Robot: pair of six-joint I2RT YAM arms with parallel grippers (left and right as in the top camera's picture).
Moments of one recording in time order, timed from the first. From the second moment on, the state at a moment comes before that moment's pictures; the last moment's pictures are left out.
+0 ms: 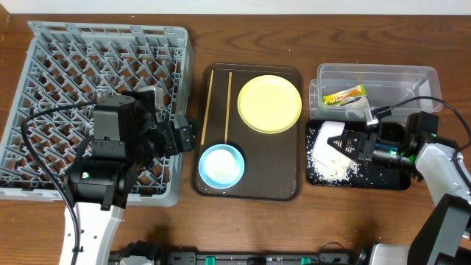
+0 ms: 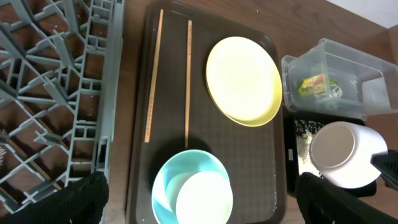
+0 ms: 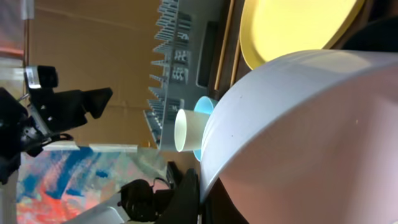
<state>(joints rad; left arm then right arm) -0.10 1.03 1.04 -0.84 0.34 -0.33 -0.32 1.54 0.82 -0.83 -1.28 -0.19</state>
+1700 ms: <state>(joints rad) -0.10 1.03 1.04 -0.84 0.34 -0.33 0.54 1.48 1.20 -0.88 -0.08 0.46</state>
